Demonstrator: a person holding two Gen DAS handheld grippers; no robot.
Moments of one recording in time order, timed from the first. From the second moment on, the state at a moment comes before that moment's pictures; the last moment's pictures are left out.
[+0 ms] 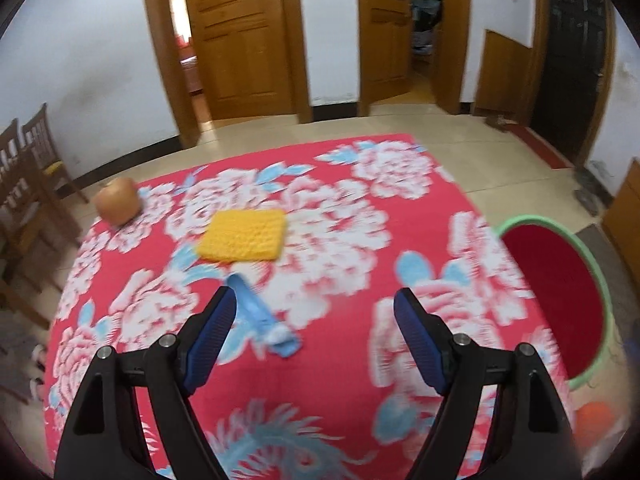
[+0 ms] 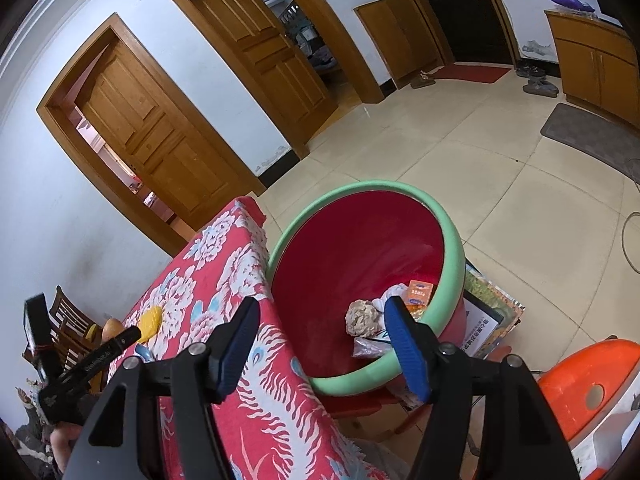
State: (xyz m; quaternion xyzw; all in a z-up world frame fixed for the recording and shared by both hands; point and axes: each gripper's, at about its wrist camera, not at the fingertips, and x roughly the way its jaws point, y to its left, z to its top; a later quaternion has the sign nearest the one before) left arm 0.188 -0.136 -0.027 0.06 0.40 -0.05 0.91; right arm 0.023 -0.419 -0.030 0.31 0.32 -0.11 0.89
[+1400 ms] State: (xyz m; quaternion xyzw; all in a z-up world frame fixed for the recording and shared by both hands) left arm 0.186 -0.022 -0.015 -0.01 0.41 -0.01 0.91; right arm 0.032 -0.345 0.015 0.26 0.32 -0.06 0.91
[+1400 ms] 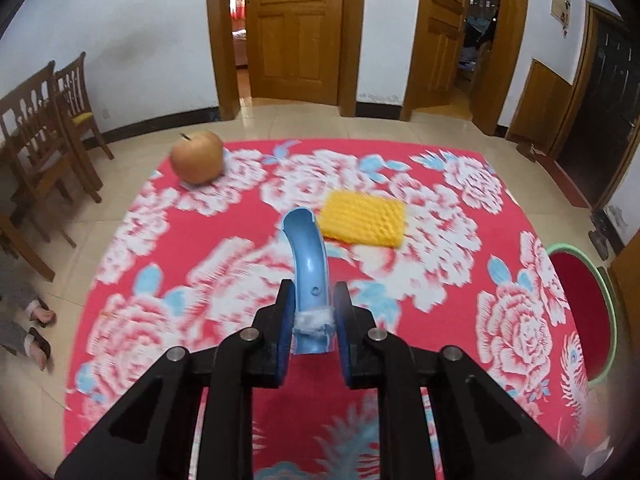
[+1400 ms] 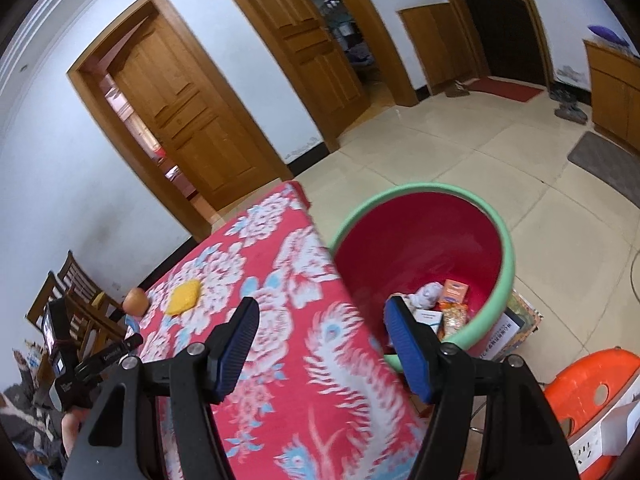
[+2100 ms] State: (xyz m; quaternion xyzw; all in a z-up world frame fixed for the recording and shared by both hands) left arm 0.228 0.054 -0.002 -0.04 0.39 0.03 0.92; right arm 0.134 -0.200 0.052 0.15 0.35 0.08 0.92
